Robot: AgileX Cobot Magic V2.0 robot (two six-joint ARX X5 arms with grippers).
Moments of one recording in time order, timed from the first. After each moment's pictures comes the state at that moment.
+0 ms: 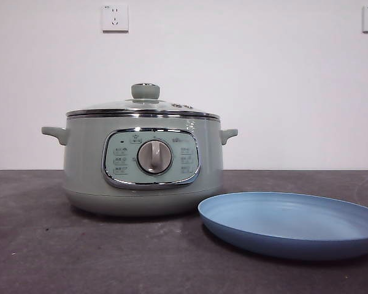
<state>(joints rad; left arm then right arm) 0.10 0.08 0.33 -0.32 0.32 -0.32 -0.01 0.17 0.28 -0.21 -0.27 0.53</state>
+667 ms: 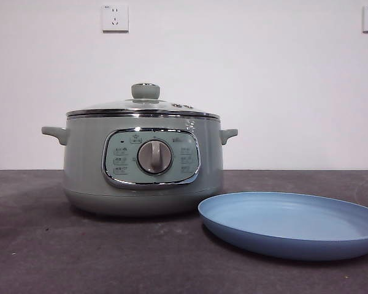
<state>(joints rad) 0.07 0.62 0.89 -0.79 0.76 0.04 0.12 0.80 1.08 -0.92 -0.62 -0.02</state>
